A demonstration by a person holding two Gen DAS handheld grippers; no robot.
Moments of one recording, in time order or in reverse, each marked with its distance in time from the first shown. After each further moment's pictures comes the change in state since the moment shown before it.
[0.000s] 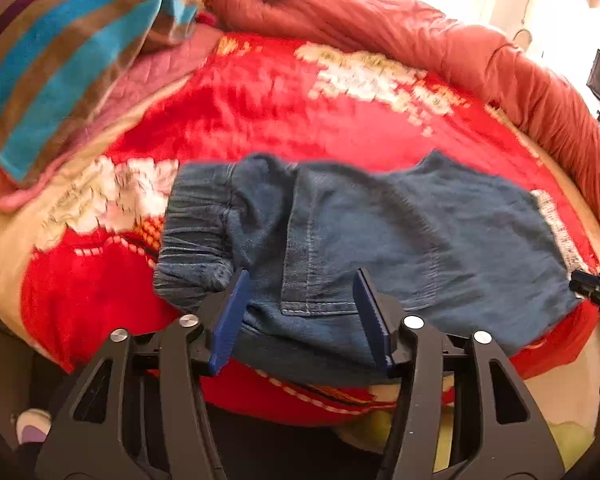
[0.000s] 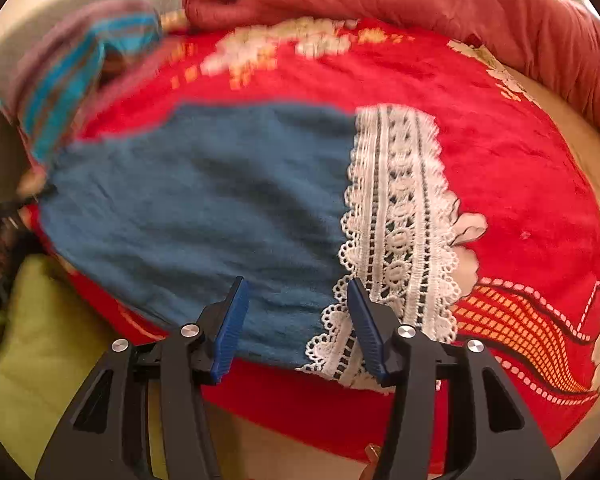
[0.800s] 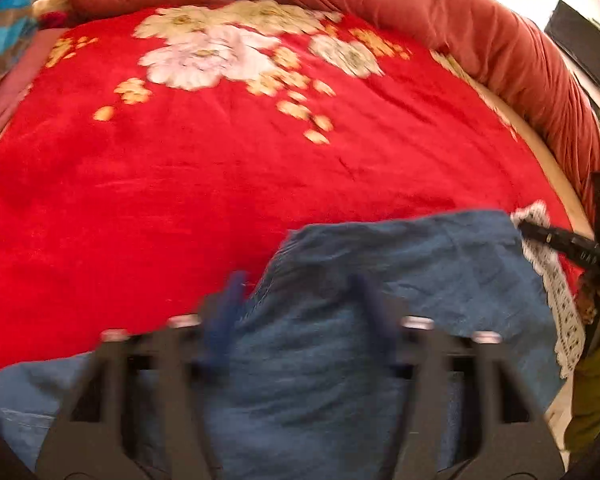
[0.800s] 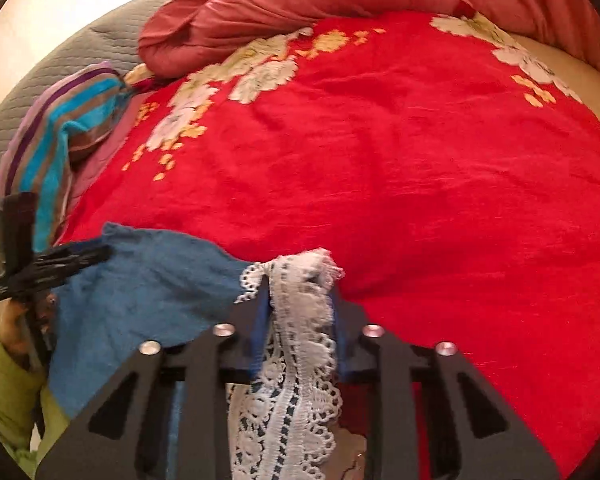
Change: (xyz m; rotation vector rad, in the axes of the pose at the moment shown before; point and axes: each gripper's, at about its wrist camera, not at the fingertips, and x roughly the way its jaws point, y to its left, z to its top) left arm 0.170 -0.122 0.095 0.172 0.214 -0.208; right arm 0.095 -0.097 0.092 0.088 0.025 0.115
